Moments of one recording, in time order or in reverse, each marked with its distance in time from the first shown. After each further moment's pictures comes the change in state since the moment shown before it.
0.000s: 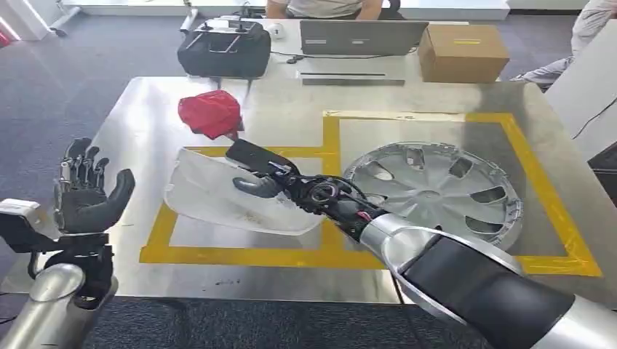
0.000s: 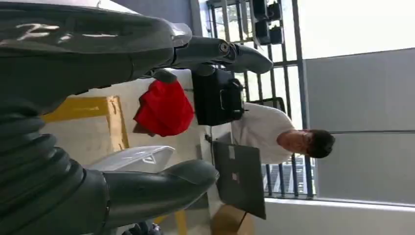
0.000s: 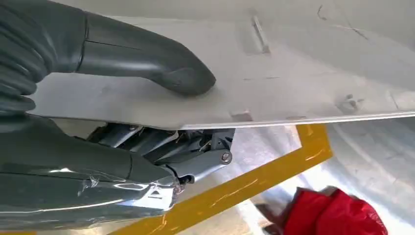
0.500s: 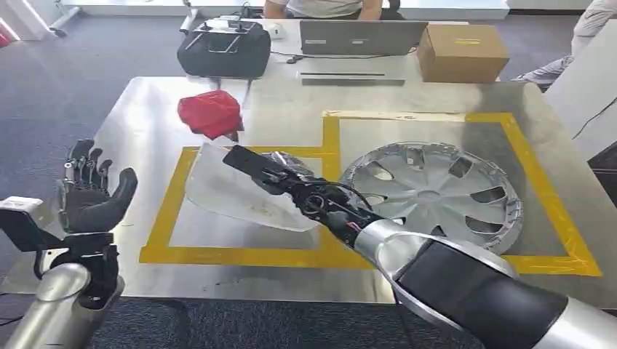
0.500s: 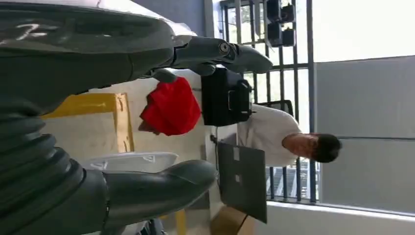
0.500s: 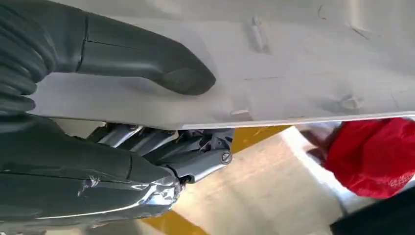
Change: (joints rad) left arm 0.001 -0.019 -0.011 0.003 0.017 0.031 0.024; right arm 0.017 0.023 0.058 0.029 0.197 -0.399 0.087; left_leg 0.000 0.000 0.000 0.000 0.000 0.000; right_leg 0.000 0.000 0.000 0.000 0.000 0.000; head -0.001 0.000
